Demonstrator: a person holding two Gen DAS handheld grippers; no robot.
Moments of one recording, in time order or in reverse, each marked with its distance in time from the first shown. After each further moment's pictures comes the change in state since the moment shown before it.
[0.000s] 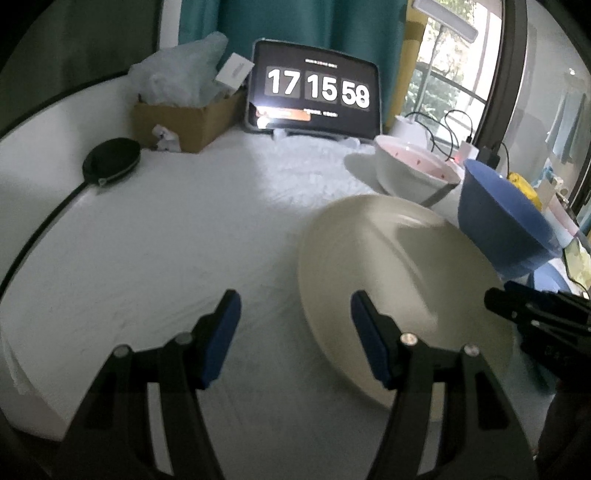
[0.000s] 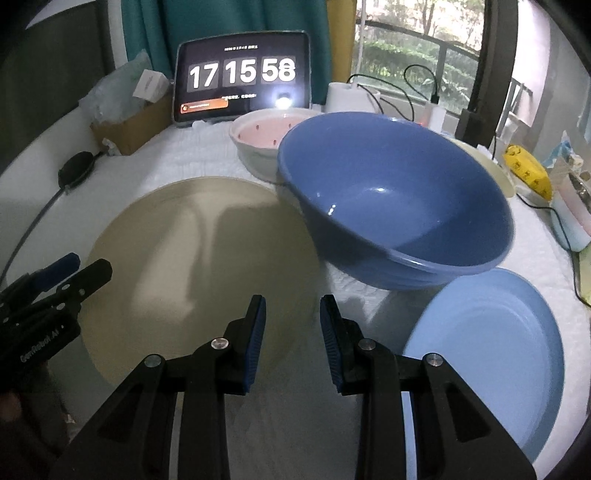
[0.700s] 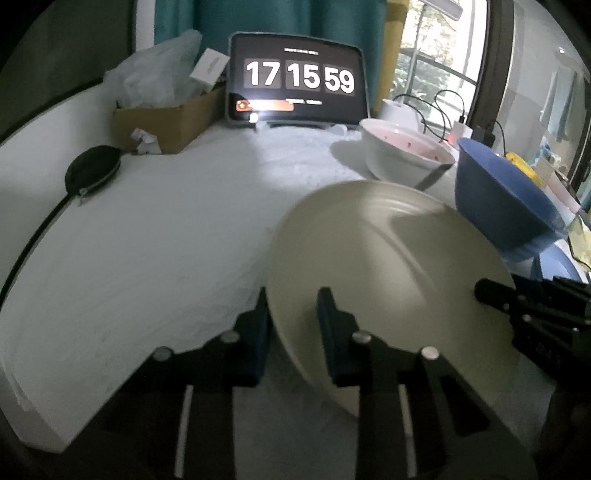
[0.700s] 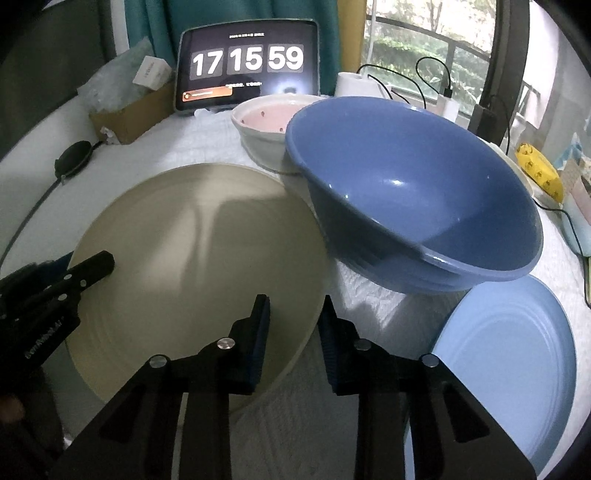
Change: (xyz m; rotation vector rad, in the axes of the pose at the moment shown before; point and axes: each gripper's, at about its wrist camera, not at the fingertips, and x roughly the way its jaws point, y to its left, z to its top) left arm 0.014 -0.013 0.001 0.065 0.021 -0.005; right arm 0.015 0.000 -0.003 -0.028 0.012 0.012
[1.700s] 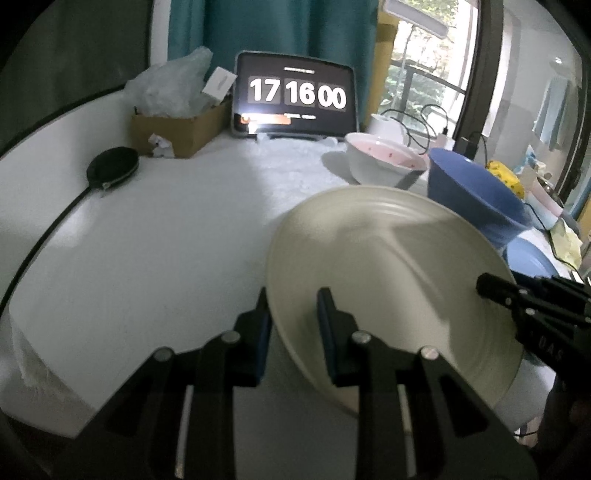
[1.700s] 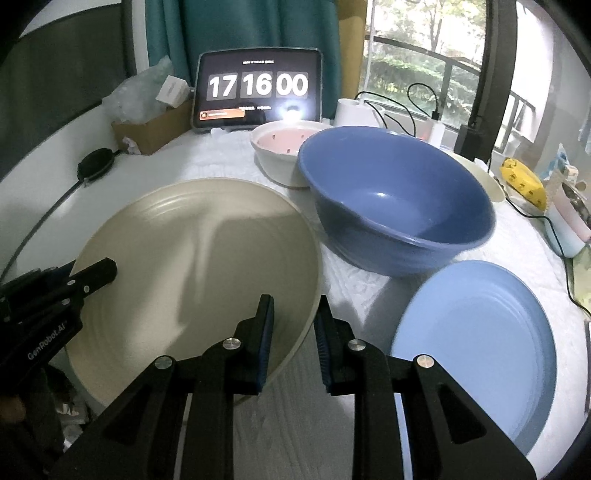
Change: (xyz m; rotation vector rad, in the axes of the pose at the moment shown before) left arm -0.048 -0.003 -0.021 -0.006 -0.051 -0.023; right arm -0.049 0.003 -0.023 -0.007 -0.081 -0.002
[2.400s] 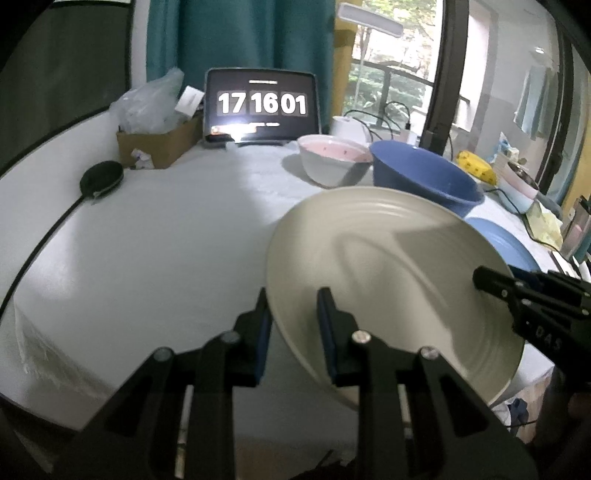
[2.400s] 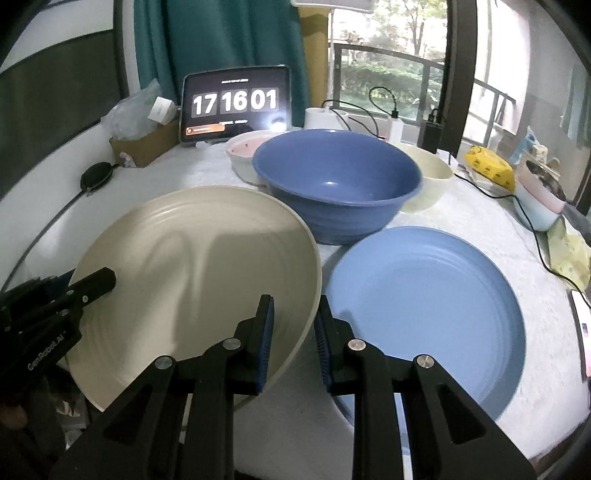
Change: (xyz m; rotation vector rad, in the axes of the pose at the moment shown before) left arm -0.035 -0.046 -0.020 0.051 -0.025 -0.034; right arm -0.043 -0.031 -0.032 0.057 -0.050 -0.023
